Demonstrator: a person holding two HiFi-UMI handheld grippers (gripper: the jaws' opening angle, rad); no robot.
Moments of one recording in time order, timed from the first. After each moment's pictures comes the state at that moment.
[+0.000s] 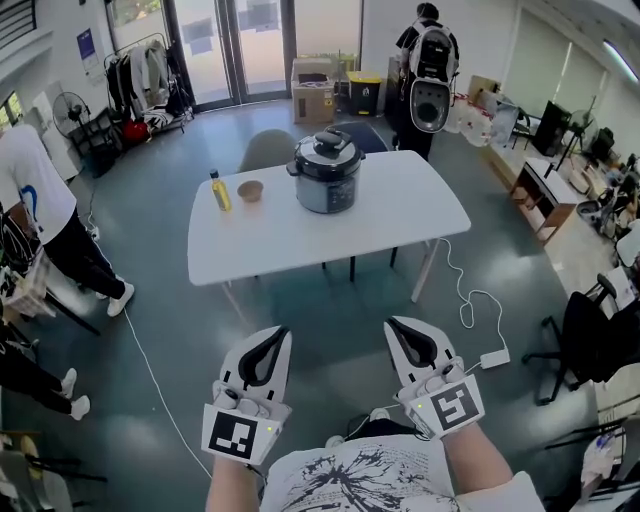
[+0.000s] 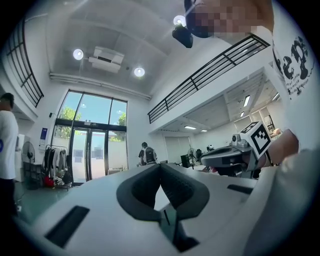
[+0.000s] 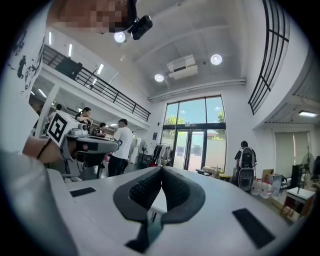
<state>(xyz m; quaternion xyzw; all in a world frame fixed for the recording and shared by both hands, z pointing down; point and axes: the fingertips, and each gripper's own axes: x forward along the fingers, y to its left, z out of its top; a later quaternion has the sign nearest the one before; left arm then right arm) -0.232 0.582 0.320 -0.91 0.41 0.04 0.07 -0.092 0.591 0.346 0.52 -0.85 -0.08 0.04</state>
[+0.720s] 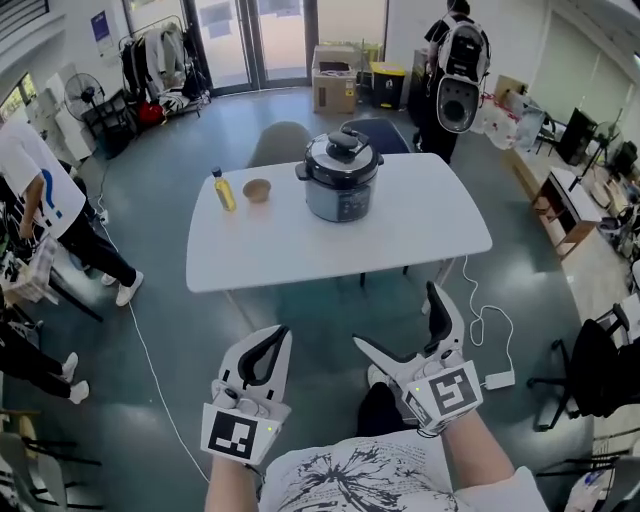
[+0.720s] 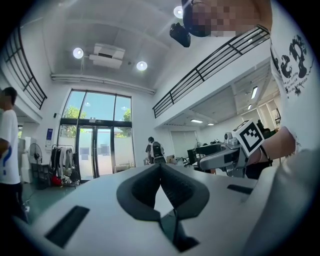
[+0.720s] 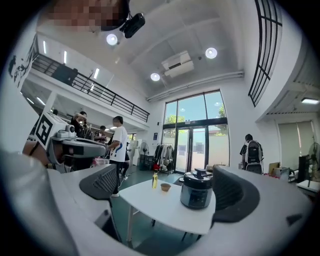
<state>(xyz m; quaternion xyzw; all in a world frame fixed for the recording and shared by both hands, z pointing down) -0.183 0.448 0.348 -0.89 0.45 0.01 0.06 -0.041 0.423 0.367 0.50 -0.87 -0.06 0.02</state>
